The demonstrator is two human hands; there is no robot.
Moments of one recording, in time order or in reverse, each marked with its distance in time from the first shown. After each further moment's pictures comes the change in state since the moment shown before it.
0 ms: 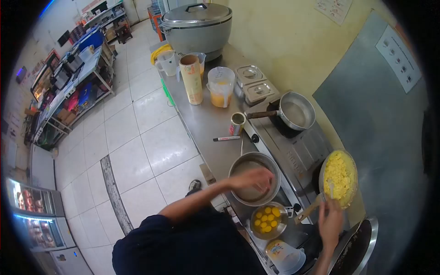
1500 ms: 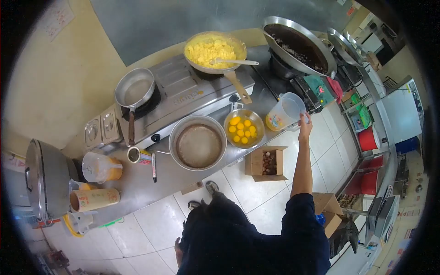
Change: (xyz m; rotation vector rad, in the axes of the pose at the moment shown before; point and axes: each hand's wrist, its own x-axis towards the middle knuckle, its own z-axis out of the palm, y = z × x) left_hand -0.386 -0.168 -0.403 0.456 0.219 -0.669; right_hand -0.299 0.013 0.228 0.730 1.379 1.285
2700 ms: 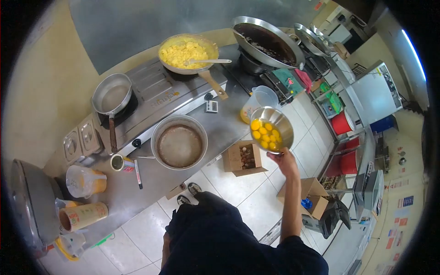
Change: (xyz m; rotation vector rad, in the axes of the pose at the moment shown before) left_hand 0.121 0.015 -0.027 0.764 -0.203 0.241; right_hand -0.215 -0.125 -0.040 0.106 -0.245 0.413
